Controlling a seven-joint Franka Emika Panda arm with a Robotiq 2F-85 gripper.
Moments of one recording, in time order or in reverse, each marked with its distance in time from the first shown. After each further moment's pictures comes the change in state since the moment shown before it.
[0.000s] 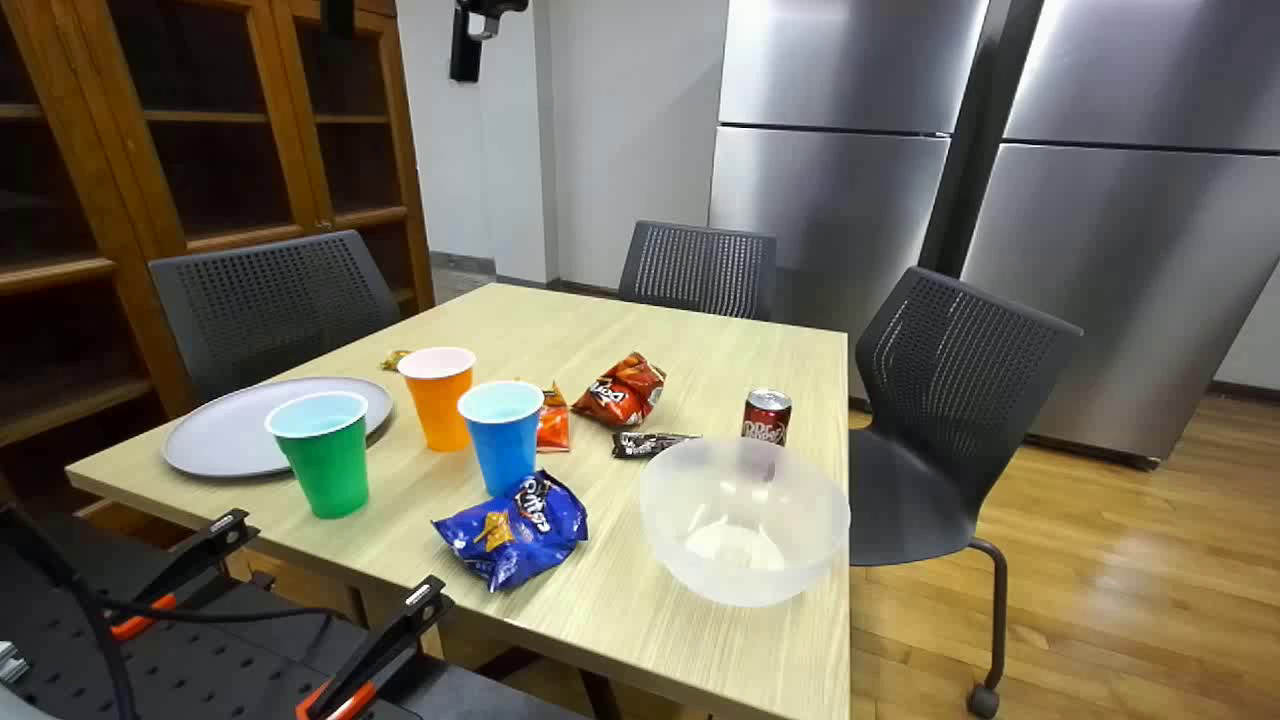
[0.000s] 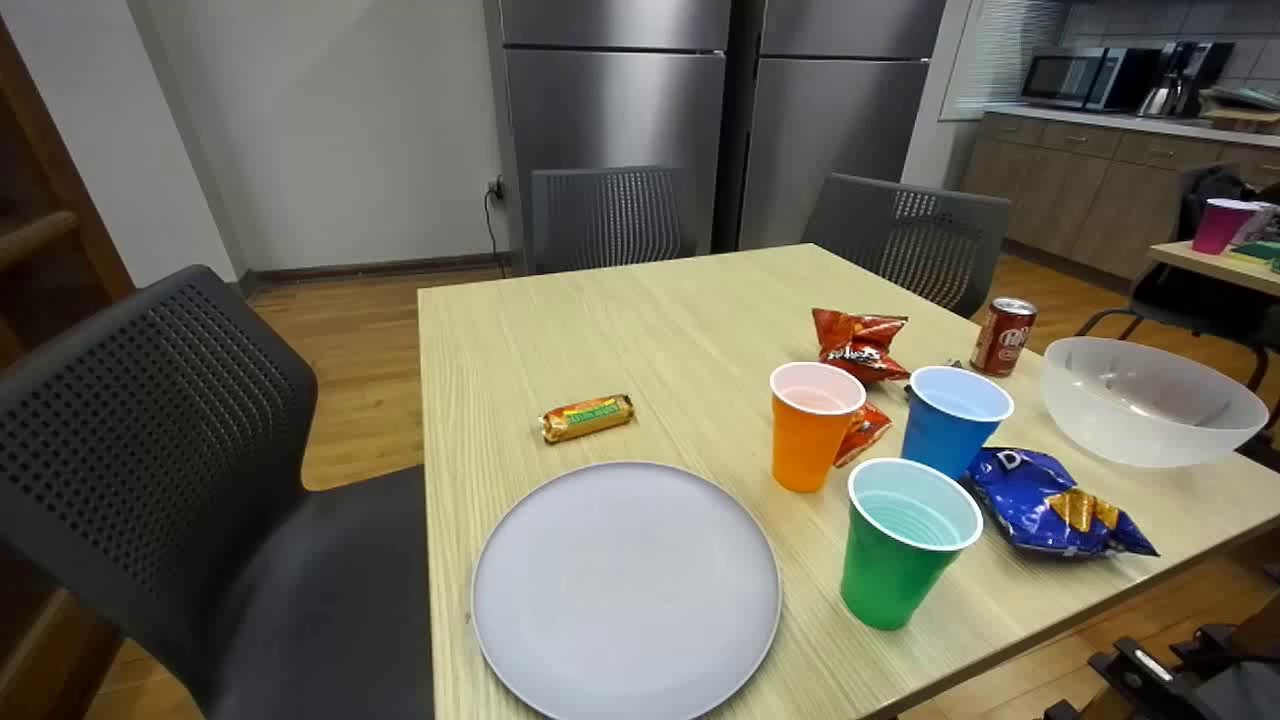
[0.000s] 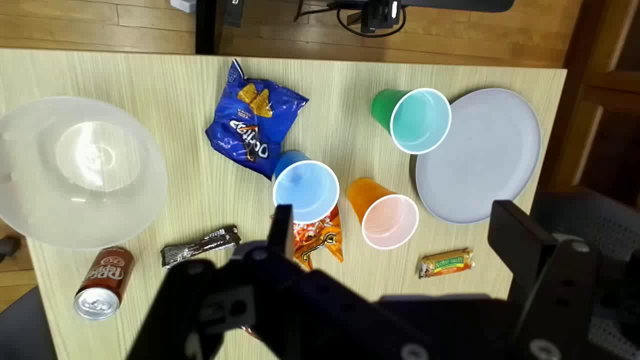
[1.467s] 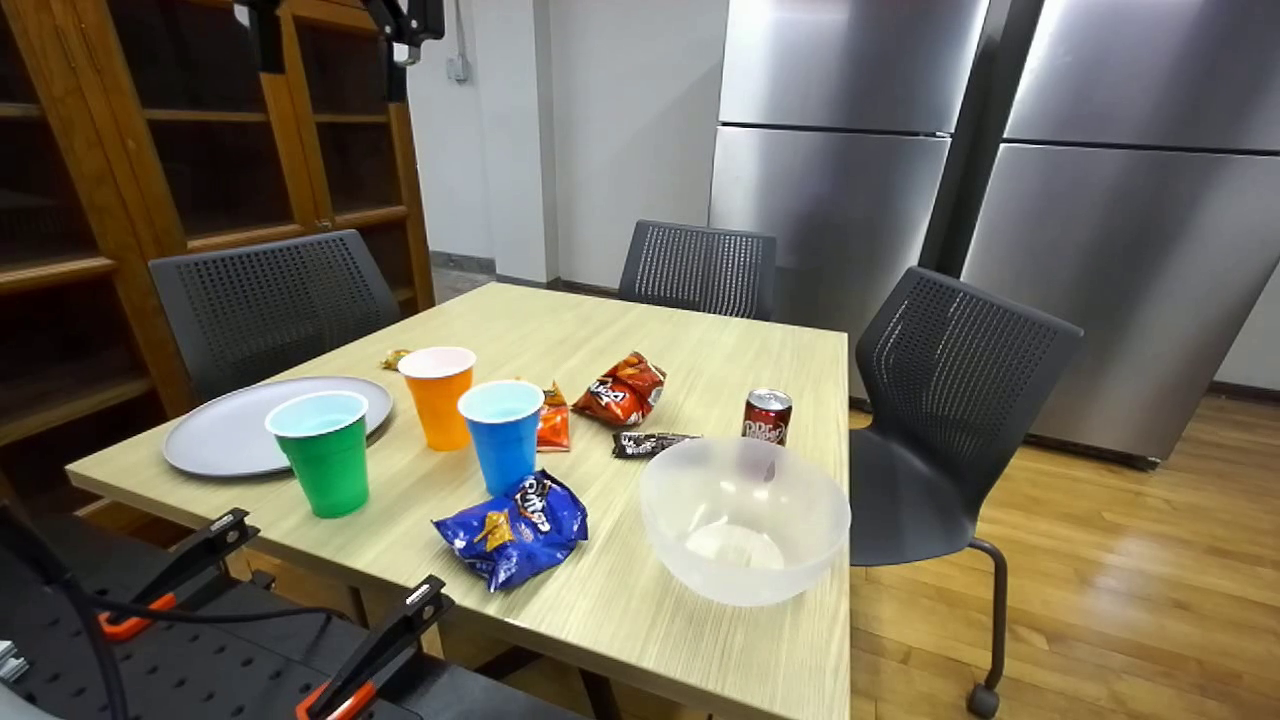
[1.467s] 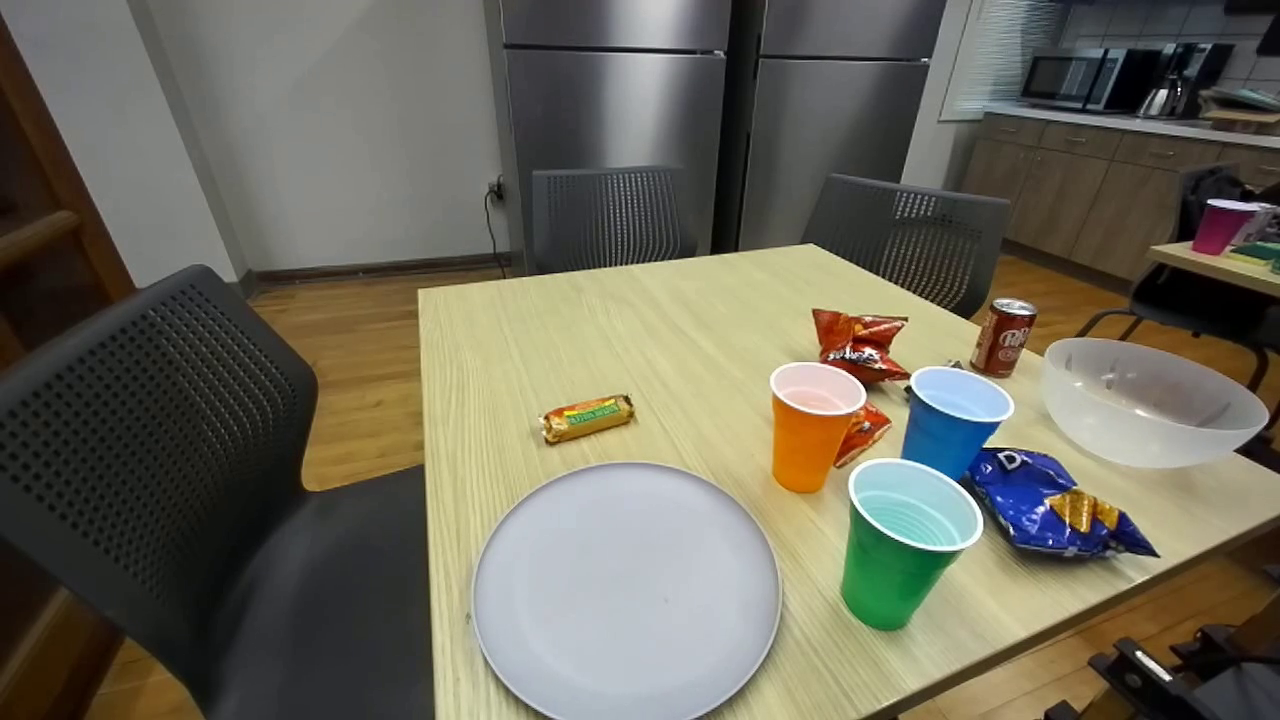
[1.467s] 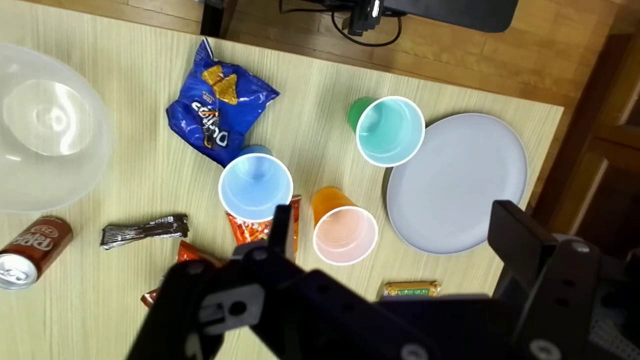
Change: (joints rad) arm 0.084 0.036 0.163 -0.035 0.039 0.065 0.043
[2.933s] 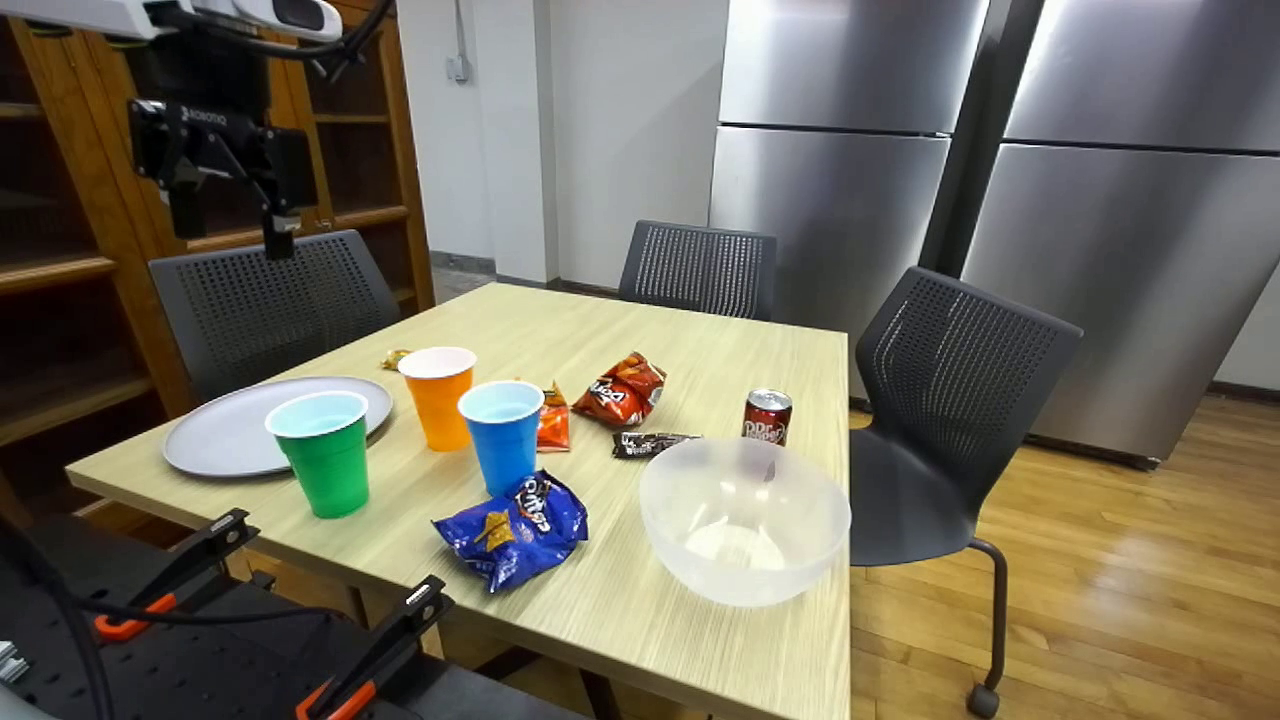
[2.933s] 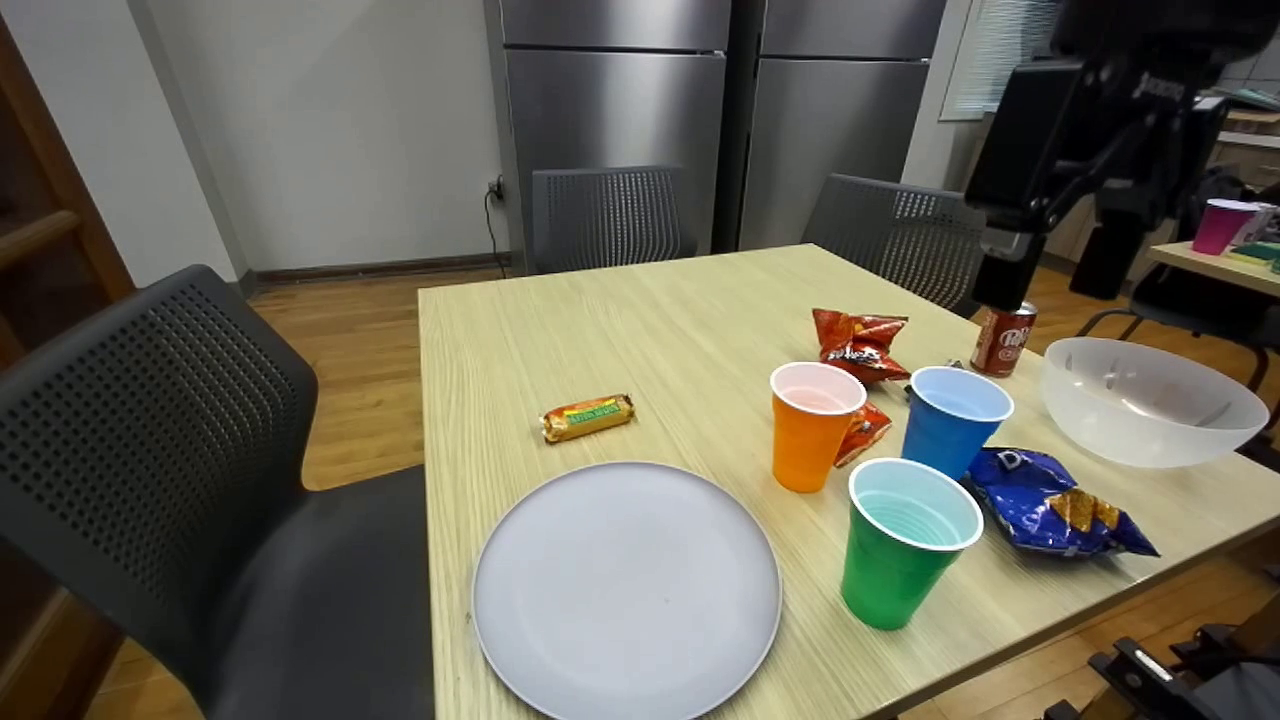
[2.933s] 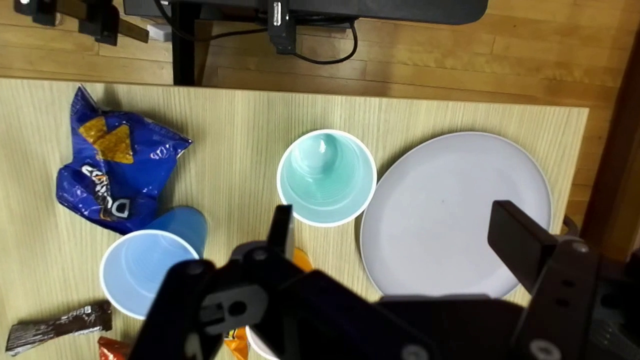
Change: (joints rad) arm 0.132 0.169 0.249 -0.205 0.132 0.352 0.358
